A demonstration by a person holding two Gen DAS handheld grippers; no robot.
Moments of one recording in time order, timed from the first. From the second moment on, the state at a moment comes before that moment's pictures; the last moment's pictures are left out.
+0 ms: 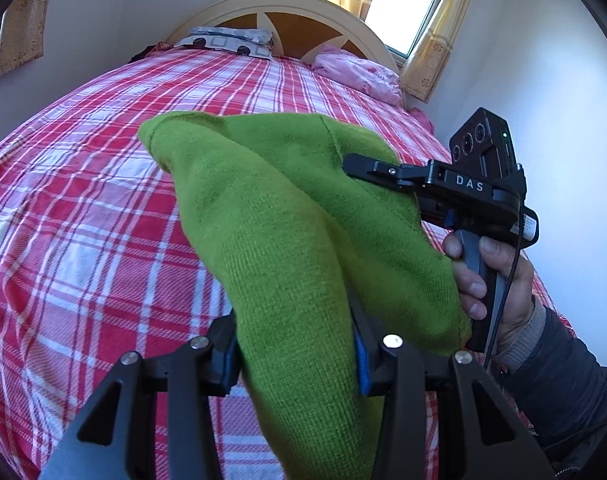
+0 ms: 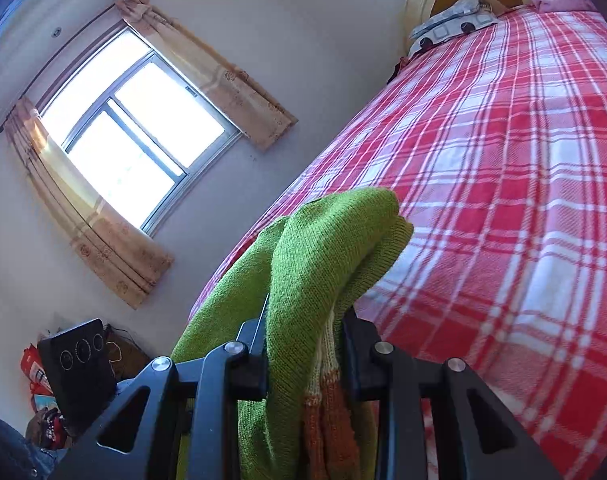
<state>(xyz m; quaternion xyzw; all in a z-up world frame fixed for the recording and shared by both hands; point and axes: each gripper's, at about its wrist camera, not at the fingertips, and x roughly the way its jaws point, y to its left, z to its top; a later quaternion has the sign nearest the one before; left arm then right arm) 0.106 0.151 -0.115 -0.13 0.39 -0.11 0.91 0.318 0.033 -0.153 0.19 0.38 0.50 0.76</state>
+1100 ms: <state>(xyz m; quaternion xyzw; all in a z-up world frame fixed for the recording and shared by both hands) 0.075 0.202 -0.145 -0.15 0.40 -0.06 0.90 0.331 0.135 -0.184 0.16 0.44 0.51 0.72</state>
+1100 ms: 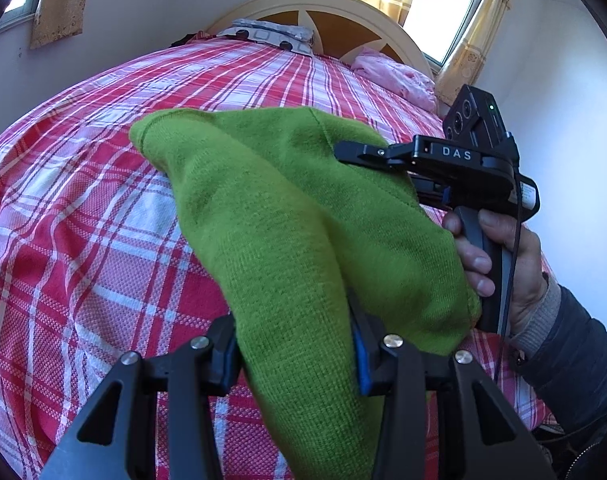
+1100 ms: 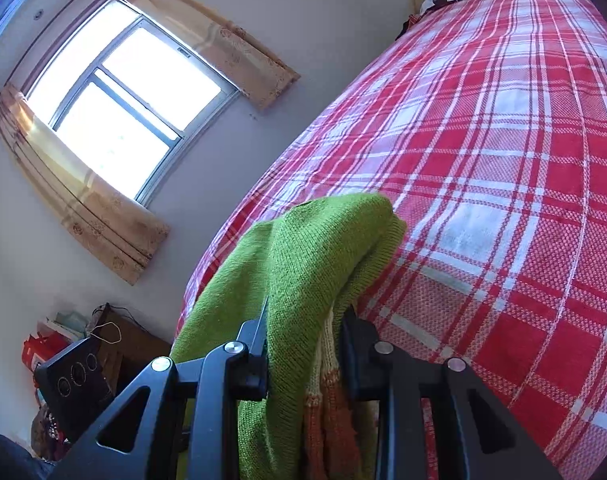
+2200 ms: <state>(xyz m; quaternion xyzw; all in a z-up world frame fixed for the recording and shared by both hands) 0.103 0.241 -0.157 -0.06 0.38 0.12 0.92 0.209 0.090 -0.163 0.00 0.42 0.44 0.80</state>
